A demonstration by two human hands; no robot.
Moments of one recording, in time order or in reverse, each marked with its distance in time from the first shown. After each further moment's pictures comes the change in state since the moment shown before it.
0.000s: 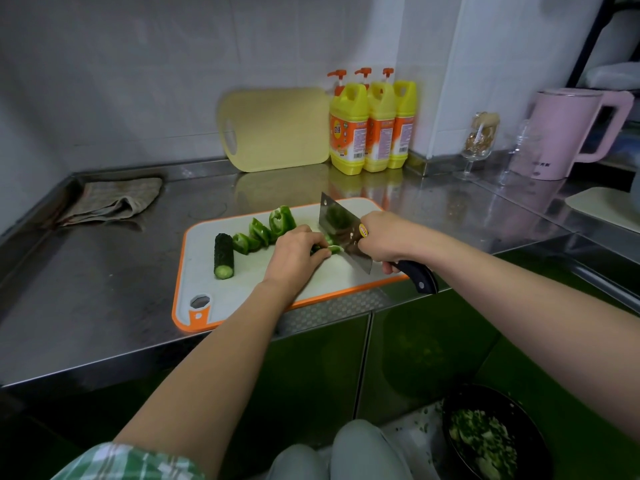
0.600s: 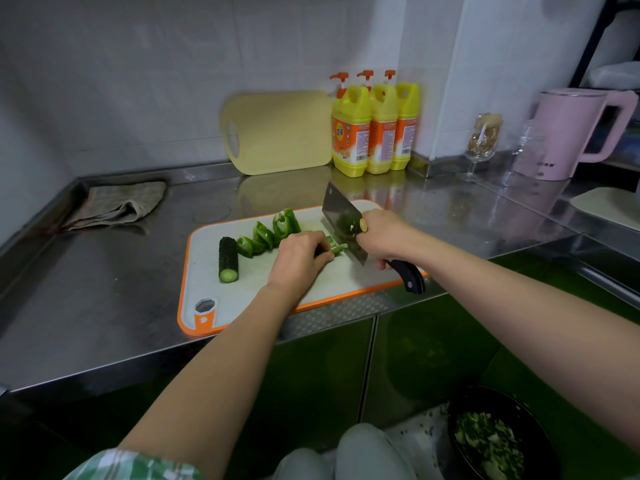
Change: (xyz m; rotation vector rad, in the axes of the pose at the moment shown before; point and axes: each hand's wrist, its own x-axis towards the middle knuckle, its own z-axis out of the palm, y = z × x) left_hand -0.001 -0.001 -0.001 -0.038 0.017 0.002; right_hand 0.018 -0.001 0.006 0.056 0.082 0.008
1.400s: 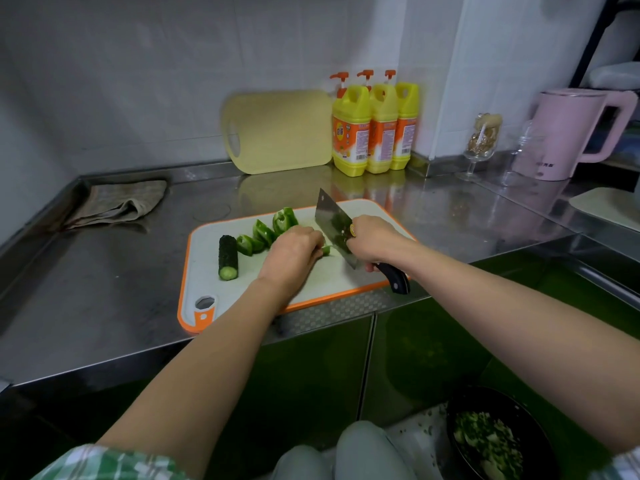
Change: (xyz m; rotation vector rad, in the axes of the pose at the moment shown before) left_hand 0.001 -0.009 -0.009 0.211 -0.041 0.182; right_hand 0.011 -0.003 0.017 -0.084 -0.003 0.004
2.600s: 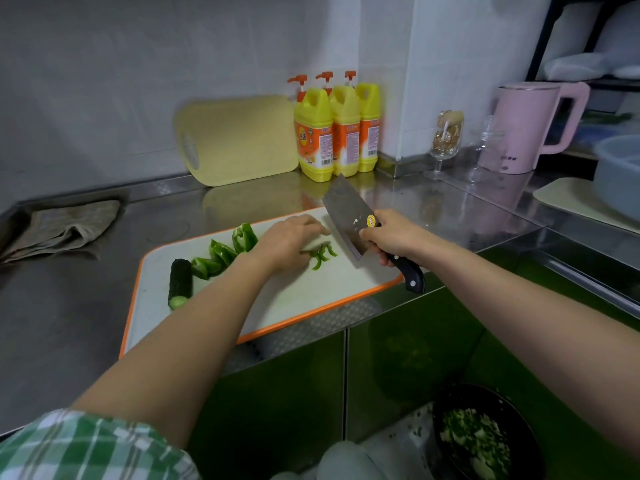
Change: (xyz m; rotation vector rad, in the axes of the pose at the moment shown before) left_hand 0.081 0.010 0.017 0.043 -0.390 0.097; right_hand 0.006 0.087 -0.025 0.644 0.089 0.000
